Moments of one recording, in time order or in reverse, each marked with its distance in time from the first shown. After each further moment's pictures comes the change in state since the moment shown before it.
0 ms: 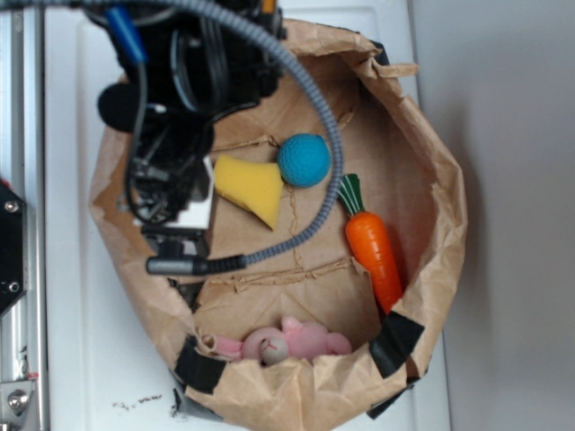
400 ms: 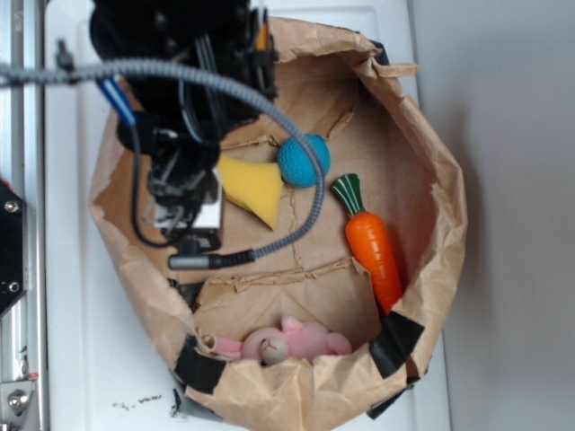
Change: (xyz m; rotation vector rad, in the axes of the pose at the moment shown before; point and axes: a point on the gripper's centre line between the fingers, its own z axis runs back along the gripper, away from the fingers) arm -0.001 0.009 -0.021 0.100 -0.021 0.027
